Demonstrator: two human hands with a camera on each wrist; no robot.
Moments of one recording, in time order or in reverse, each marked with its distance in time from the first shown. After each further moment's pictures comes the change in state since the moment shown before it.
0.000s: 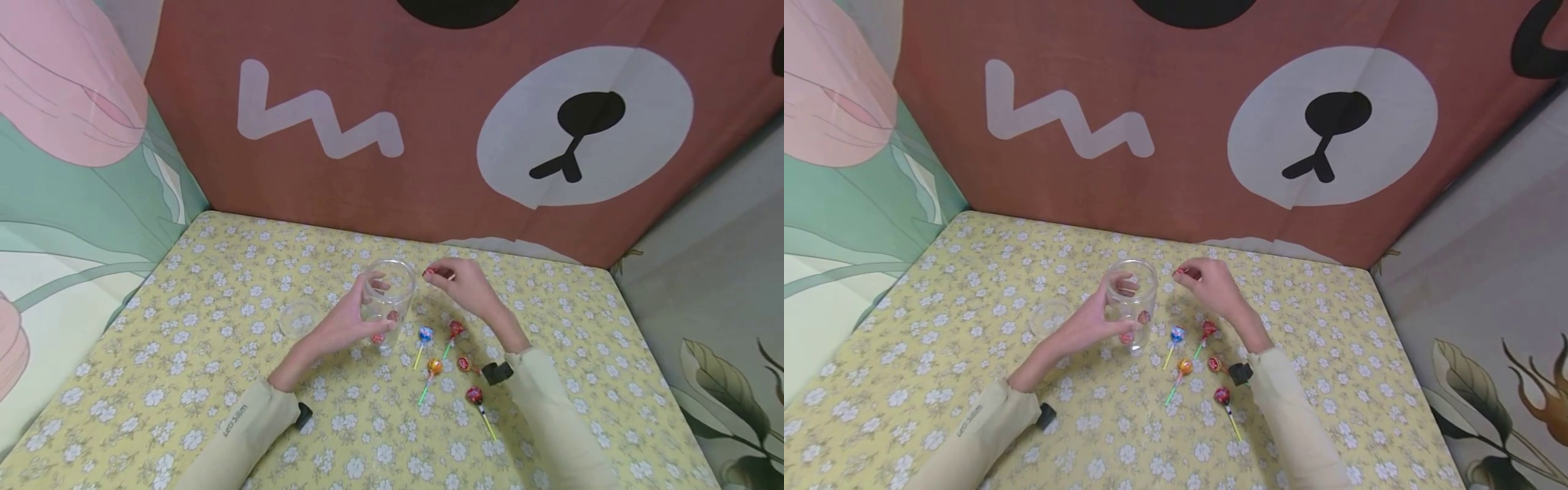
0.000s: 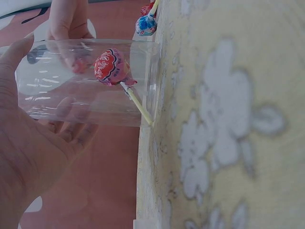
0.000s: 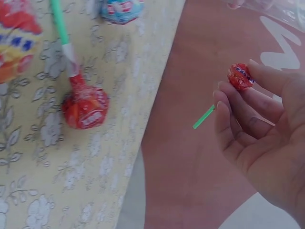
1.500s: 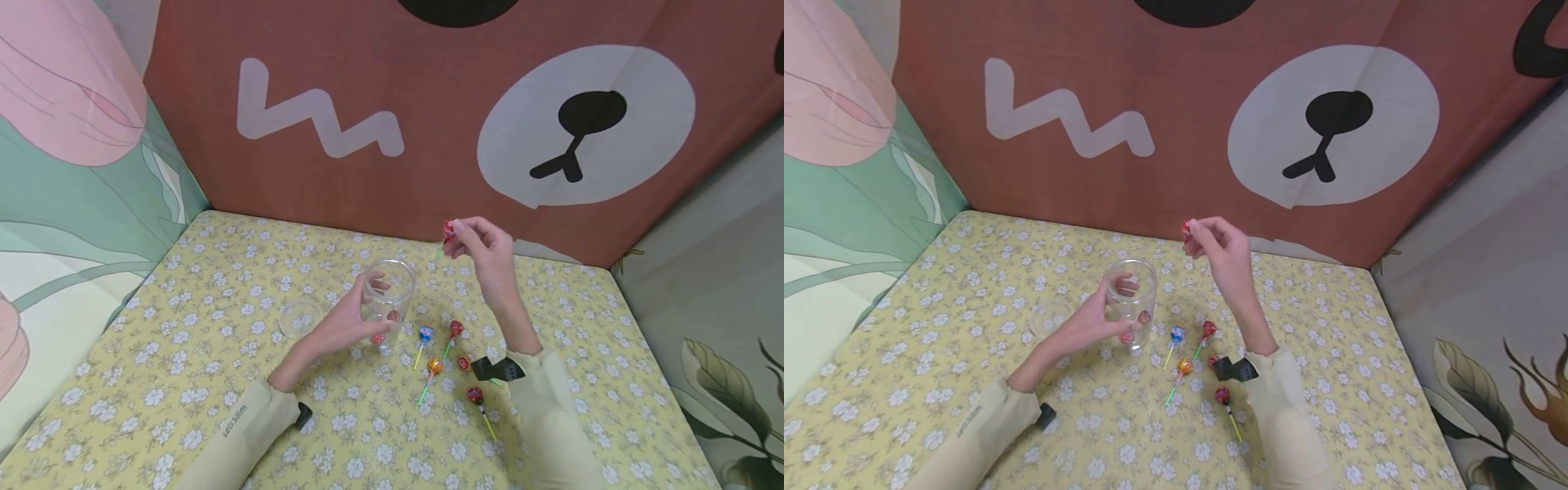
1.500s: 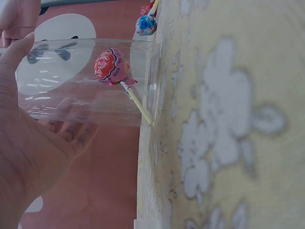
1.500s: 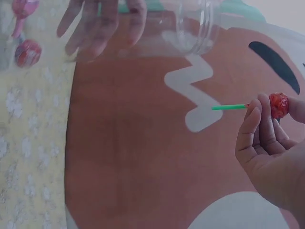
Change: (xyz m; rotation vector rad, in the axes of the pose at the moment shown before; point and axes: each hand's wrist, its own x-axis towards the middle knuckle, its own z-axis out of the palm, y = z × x) left_hand -0.001 0.000 -0.001 0.007 -0.002 0.011; right_hand -0.002 -0.062 -0.037 0.693 0.448 -0.113
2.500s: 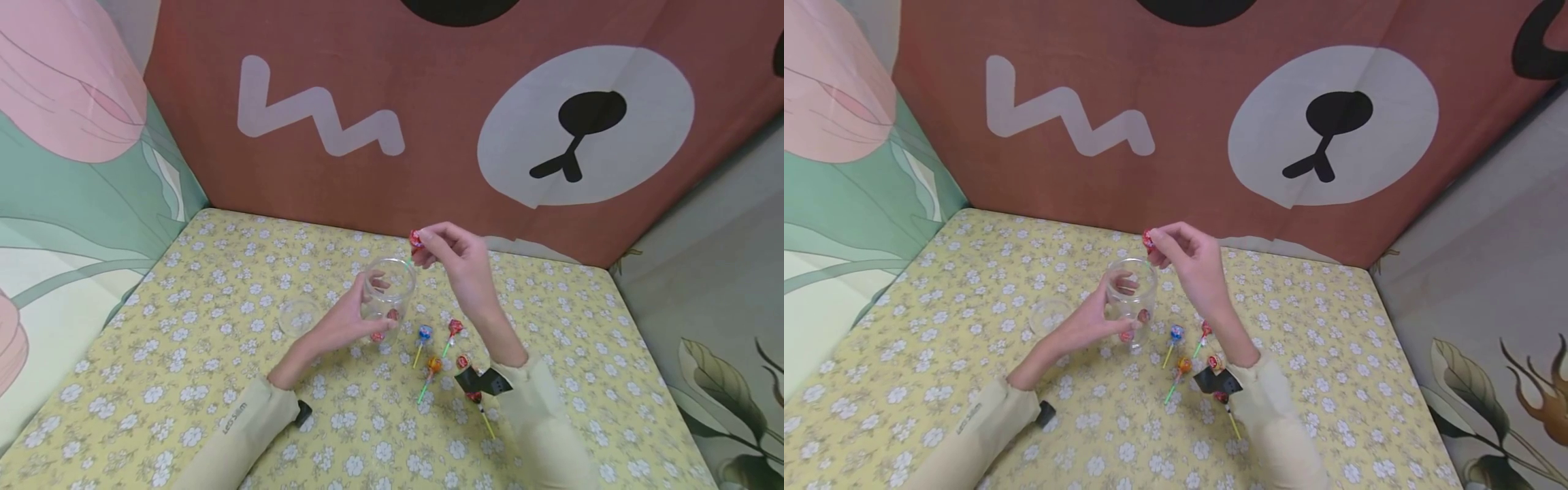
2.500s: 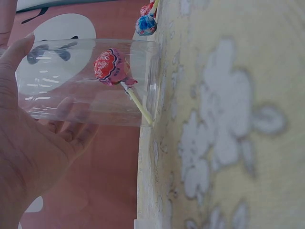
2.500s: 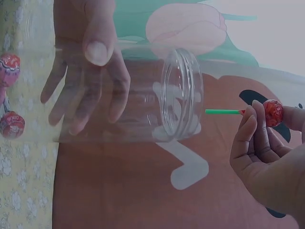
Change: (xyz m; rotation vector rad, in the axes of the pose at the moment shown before) left_hand 0.001 -0.002 -0.001 -0.050 -0.021 0.020; right_hand -0.017 -0.033 0.038 0.016 -0.126 -0.003
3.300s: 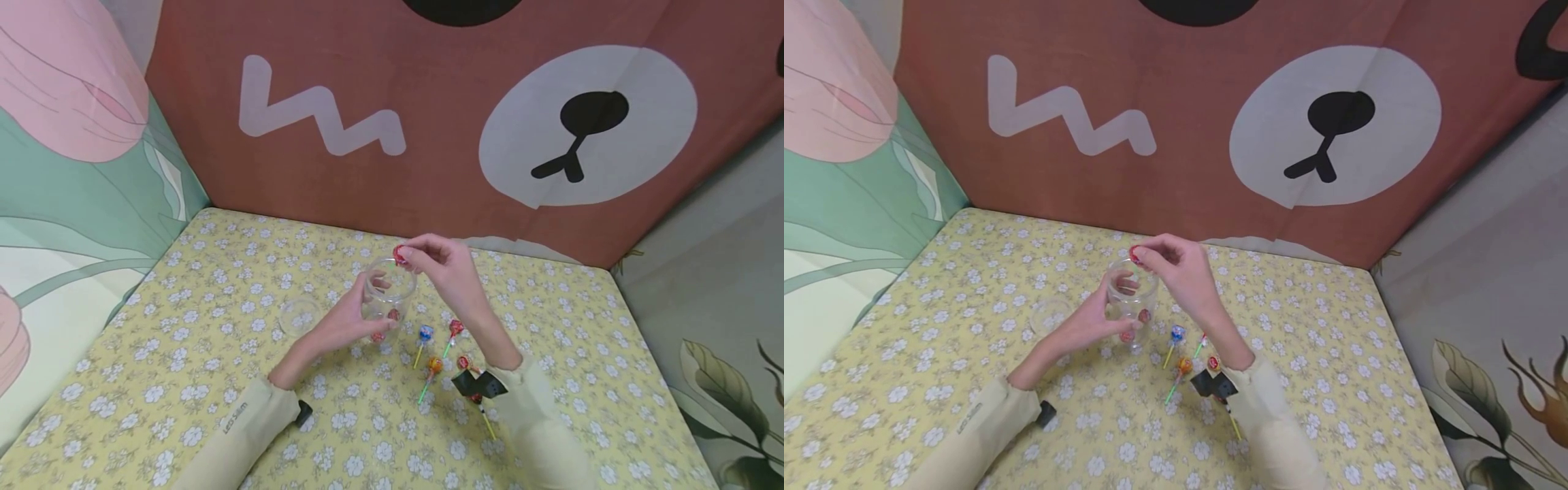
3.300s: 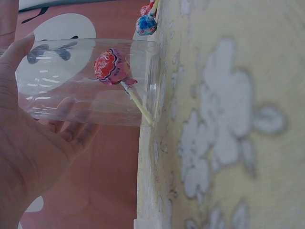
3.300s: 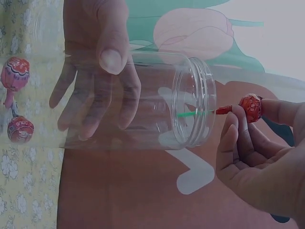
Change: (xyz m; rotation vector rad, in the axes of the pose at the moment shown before) left_hand 0.000 -0.002 0.000 -0.030 -0.011 0.000; right_hand -0.003 0.004 0.007 -0.165 -0.108 0.083
